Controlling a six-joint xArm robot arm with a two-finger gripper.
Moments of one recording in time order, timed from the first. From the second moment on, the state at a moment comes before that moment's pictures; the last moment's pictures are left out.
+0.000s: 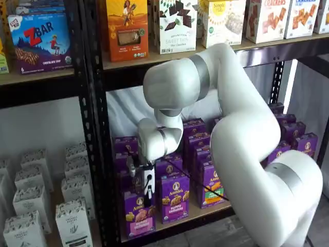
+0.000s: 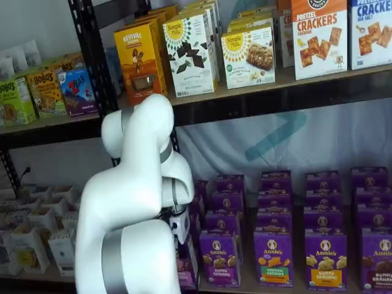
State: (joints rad) arm 0.36 1.04 -1.48 0.11 0.44 -1.31
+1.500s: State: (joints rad) arm 0.31 0.46 -0.88 0.23 0.43 -1.47
